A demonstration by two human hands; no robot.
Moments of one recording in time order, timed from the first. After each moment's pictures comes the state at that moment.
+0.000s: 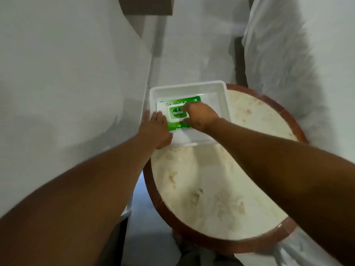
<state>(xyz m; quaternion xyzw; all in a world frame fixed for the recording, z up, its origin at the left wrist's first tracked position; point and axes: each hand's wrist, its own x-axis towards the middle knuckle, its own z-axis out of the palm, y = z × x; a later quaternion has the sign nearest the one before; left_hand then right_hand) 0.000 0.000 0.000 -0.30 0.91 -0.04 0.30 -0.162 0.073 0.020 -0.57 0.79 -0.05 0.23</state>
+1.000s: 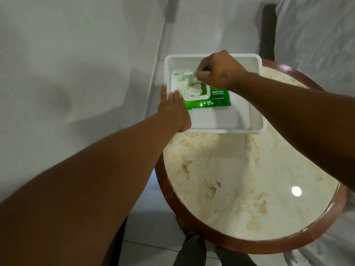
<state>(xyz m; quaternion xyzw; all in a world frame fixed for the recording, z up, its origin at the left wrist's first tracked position) -0.018 -0.008 -0.032 -0.30 0.87 -0.03 0.40 -0.193 0.015 0.004 -0.58 0.78 -0.13 0.21</state>
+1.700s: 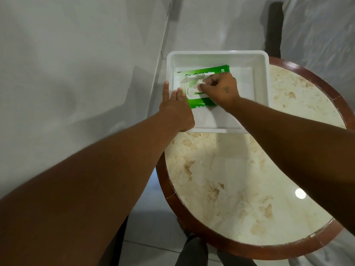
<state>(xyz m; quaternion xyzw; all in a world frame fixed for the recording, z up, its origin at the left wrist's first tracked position) -0.017 -0.007 -0.036 -0.29 0.87 -0.05 0.39 -0.165 0.038 -0.057 -0.32 0.83 -0.35 0.30</state>
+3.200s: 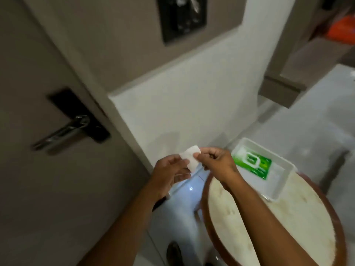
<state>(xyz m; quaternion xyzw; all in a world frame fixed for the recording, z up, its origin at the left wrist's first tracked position) 0.245 0.255 0.310 -0.57 0.30 0.64 -0.42 0.063 0.217 0.309 -0.50 0.49 -0.40 0.58</state>
